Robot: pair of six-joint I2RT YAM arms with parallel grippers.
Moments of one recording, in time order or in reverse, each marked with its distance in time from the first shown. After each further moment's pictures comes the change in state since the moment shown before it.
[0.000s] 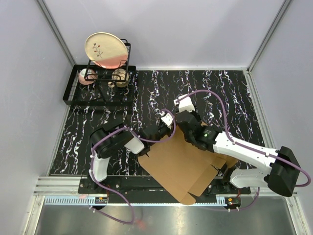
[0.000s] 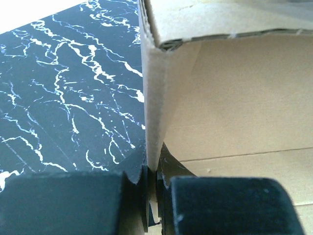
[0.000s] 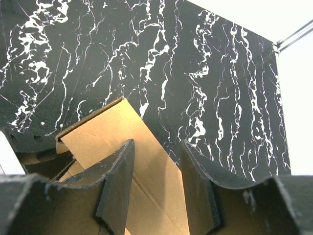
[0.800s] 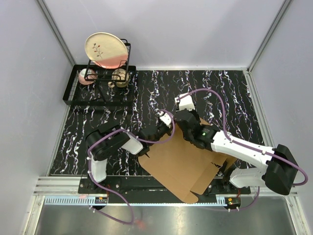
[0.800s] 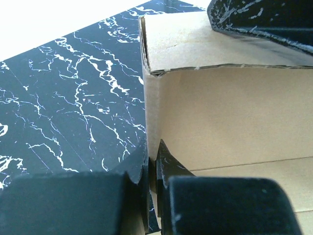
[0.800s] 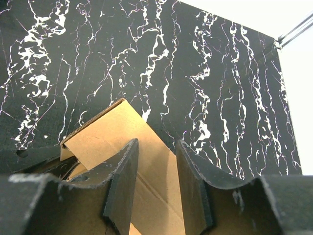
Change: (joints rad) left arm -0.014 -0.065 -0.019 -0.003 -0.082 0.034; right arm -0.016 0.051 0.003 0.071 0.010 0.036
